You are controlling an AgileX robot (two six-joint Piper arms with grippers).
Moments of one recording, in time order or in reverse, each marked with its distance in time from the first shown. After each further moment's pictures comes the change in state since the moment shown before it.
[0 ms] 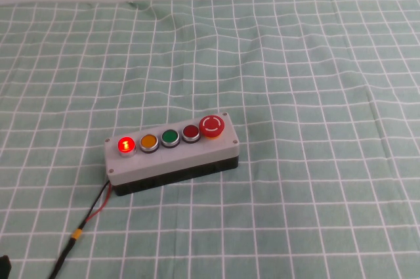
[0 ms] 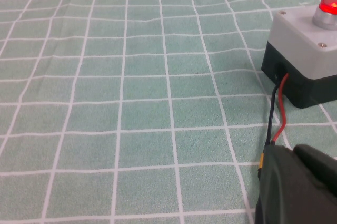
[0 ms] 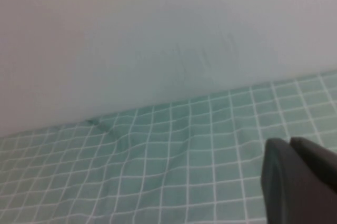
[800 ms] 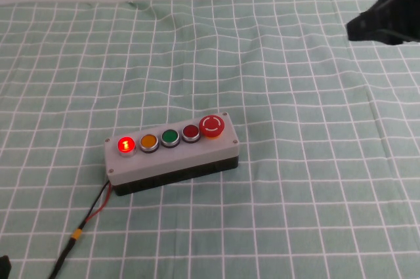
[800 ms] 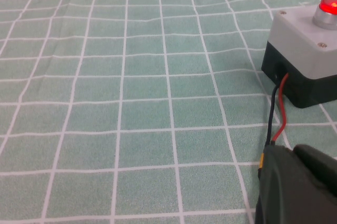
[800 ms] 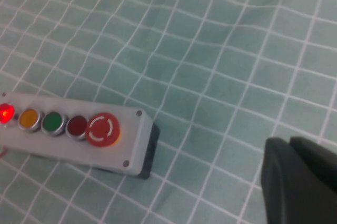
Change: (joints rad) right arm 0.044 0.697 -0.562 0.205 0.561 -0.444; left arm 0.000 0.000 0.000 0.000 0.000 0.000
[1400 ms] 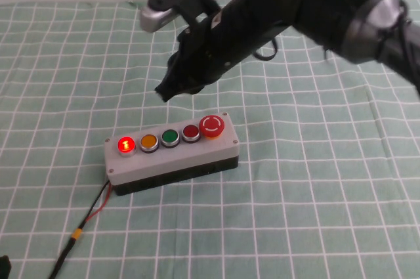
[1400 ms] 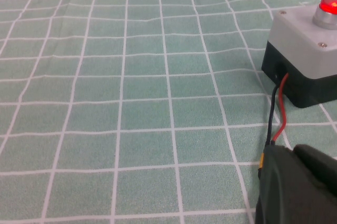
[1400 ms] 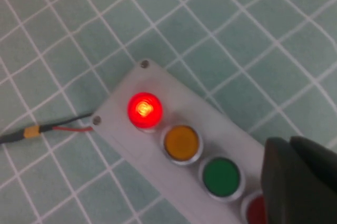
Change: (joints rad) right arm 0.493 0.570 -0.602 -0.204 0.084 0.064; left arm 0.000 0.000 0.000 0.000 0.000 0.000
